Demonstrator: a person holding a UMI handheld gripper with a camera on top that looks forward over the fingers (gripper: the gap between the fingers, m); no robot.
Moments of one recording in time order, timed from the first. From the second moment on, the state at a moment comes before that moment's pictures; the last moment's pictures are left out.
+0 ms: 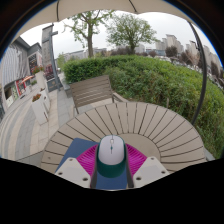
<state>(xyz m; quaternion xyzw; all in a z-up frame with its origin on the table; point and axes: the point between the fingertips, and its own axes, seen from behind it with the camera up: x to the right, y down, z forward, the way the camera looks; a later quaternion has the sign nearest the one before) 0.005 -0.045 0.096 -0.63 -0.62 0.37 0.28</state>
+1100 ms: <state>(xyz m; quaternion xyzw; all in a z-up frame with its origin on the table) 0.216 -0.102 0.183 -0.72 -0.60 0.18 0.30</state>
